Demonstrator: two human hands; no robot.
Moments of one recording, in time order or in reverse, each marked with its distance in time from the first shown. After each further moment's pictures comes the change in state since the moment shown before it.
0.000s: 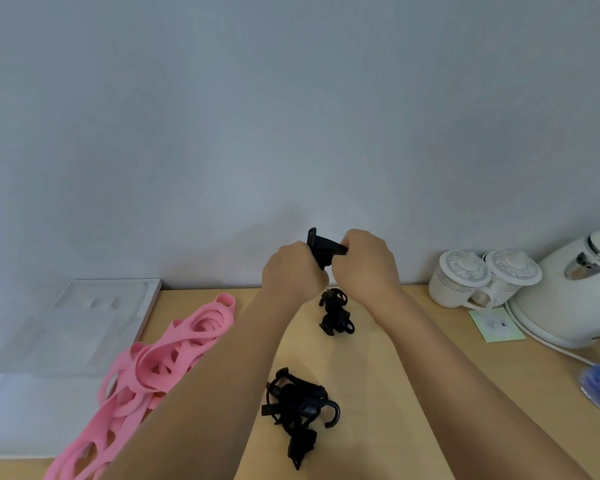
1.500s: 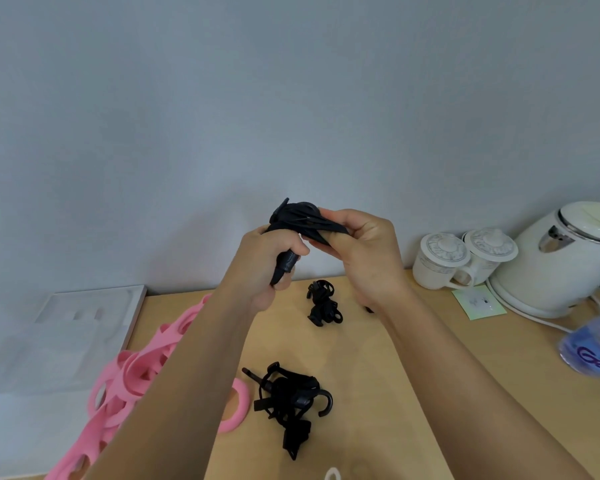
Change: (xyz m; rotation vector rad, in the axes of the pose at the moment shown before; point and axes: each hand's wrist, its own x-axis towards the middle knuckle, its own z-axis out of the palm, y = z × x) left_hand -0.041 0.012 -0.051 -1.177 -0.246 -0.117; right_hand -0.027 0.007 -0.019 1.169 0.052 -0.169
